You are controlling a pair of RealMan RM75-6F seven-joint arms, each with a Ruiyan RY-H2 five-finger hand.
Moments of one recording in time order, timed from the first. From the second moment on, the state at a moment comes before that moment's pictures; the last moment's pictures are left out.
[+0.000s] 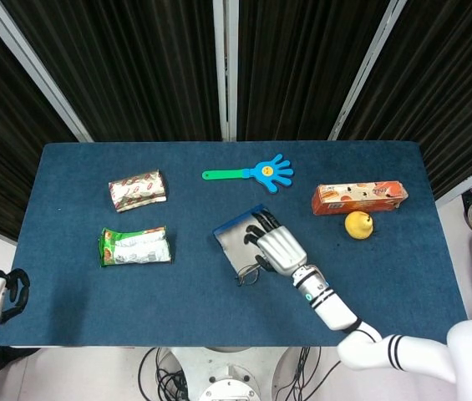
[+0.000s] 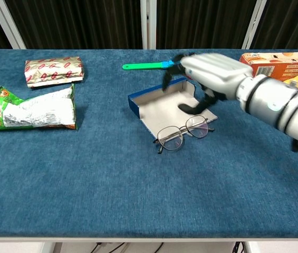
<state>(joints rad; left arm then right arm) -0.08 -1.05 -0.01 -1.66 1.49 1.45 0.06 0.74 -1.66 0.12 -1.40 -1.34 1.01 -0.27</state>
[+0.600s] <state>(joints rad) -0.08 -1.05 -0.01 -1.66 1.49 1.45 0.05 0.72 -1.70 0.08 -1.33 -1.37 0.97 -0.22</state>
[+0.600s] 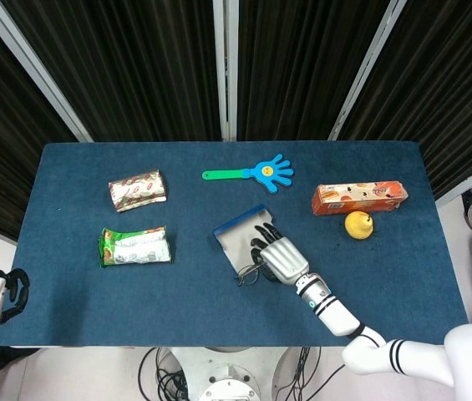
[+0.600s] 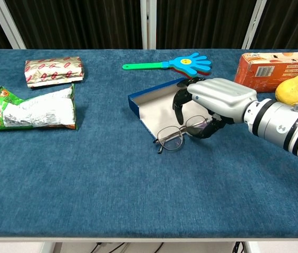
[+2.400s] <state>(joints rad) -0.08 -1.05 -0.01 -1.65 1.50 1.45 0.04 0.81 -1.77 0.06 -1.38 -1.54 0.94 -0.29</state>
